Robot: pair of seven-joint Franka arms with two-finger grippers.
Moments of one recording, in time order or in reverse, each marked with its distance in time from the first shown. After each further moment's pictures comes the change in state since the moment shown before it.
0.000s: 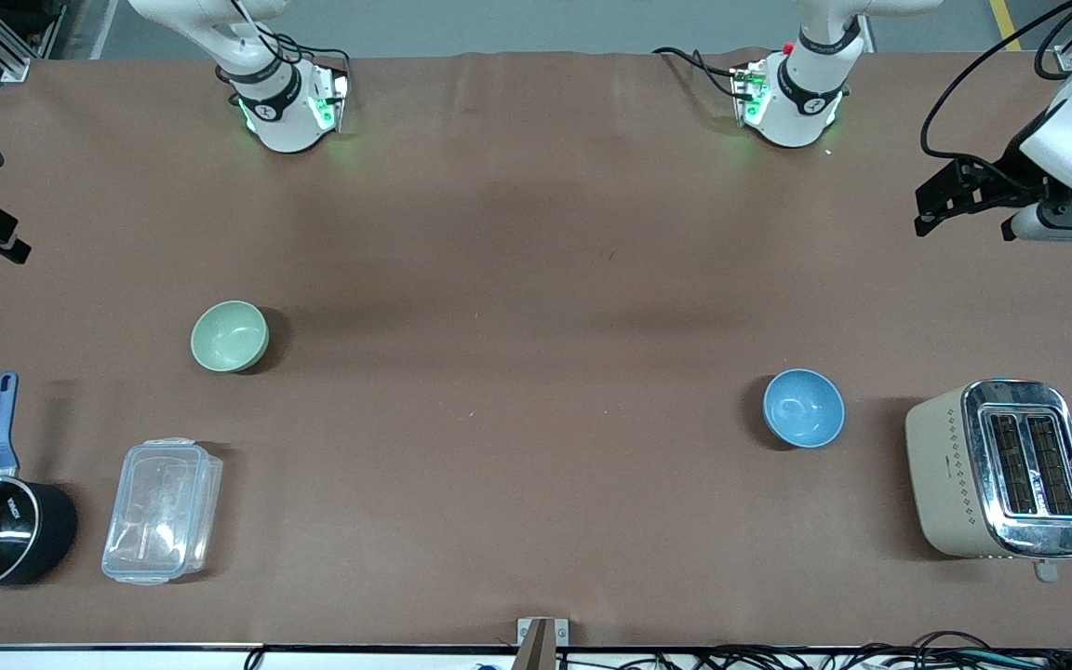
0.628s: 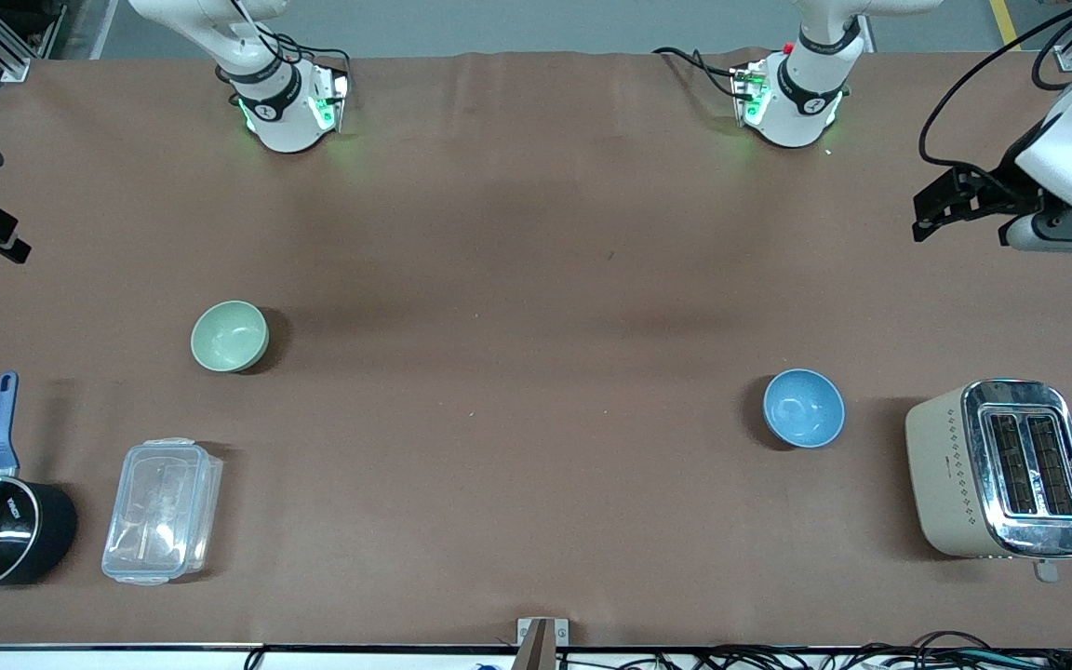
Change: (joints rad) left arm 0.001 0.030 0.000 0.001 0.000 -0.006 0.000; right arm 0.000 0.000 -0.001 0.000 0.000 -0.007 0.000
